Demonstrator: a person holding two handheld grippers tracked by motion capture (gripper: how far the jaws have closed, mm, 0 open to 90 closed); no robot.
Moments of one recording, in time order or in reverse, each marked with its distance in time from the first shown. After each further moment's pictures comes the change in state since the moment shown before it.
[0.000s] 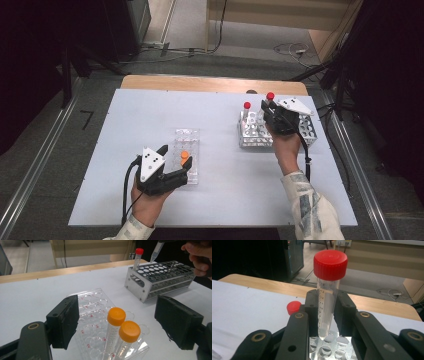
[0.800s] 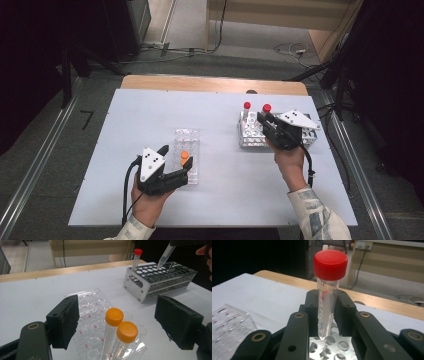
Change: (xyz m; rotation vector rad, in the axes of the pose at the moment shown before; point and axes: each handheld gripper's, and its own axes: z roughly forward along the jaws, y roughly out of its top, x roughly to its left) left arm -0.001 0.001 0.000 0.001 -0.017 -0.010; right arm 0.015 -0.010 -0.042 -0.009 0.158 -0.040
